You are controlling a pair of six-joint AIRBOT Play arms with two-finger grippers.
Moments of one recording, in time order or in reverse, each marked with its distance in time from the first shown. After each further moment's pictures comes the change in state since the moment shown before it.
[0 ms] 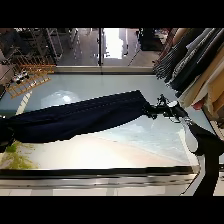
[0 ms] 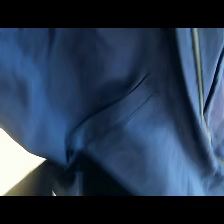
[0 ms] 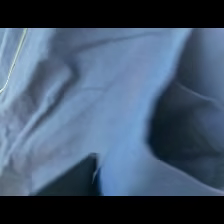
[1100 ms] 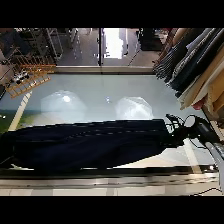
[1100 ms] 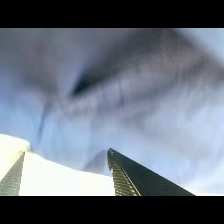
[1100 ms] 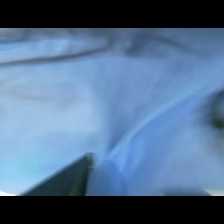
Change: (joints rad) left arm 0.014 0.057 0.048 0.458 -0.711 0.182; right arm -0.026 0.782 -0.696 -0.605 0.386 -0.093
